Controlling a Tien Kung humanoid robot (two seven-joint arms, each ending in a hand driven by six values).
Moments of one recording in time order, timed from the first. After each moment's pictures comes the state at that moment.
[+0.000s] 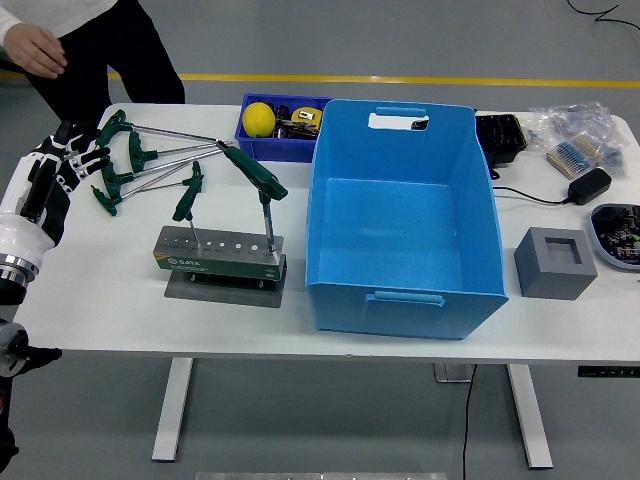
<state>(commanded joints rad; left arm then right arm) -0.07 0.11 -1.68 -1.47 1.16 -0.09 -0.01 0.17 -0.18 0.07 0.22 0.14 -0.16 -0.04</state>
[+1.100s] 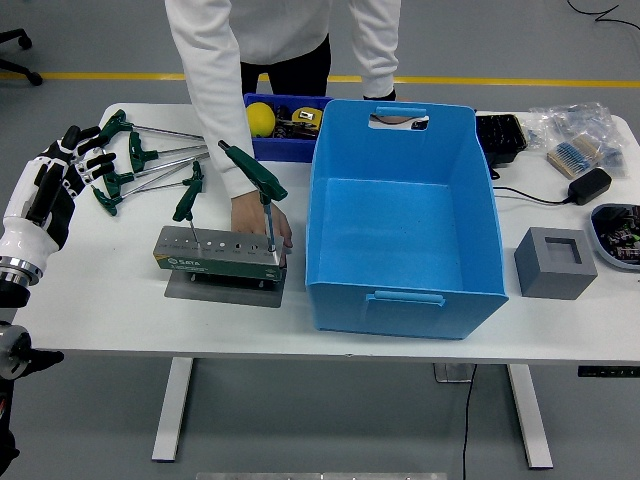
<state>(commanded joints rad) -0.07 0.11 -1.67 -1.47 1.19 -0.09 -0.01 0.17 -0.18 0.06 0.22 0.15 -0.16 -0.04</state>
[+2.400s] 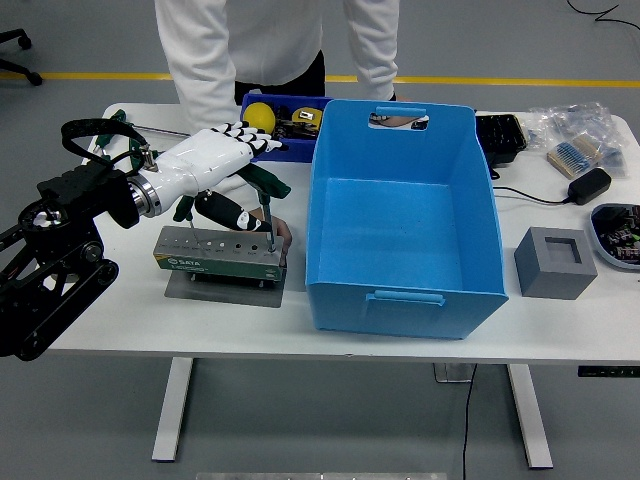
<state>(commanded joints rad) -0.63 0.39 -0.90 -1.32 2.13 -0.13 -0.08 0.17 -0.19 0.04 0.22 0.16 -0.16 -0.04</state>
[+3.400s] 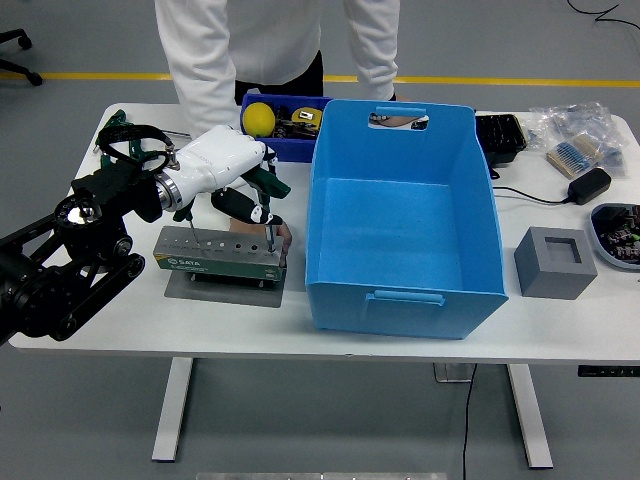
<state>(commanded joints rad) -0.72 0.35 -0.76 -1.13 2.17 0.01 -0.09 0.17 -0.19 0.03 0.22 0.17 -0.16 -0.04</state>
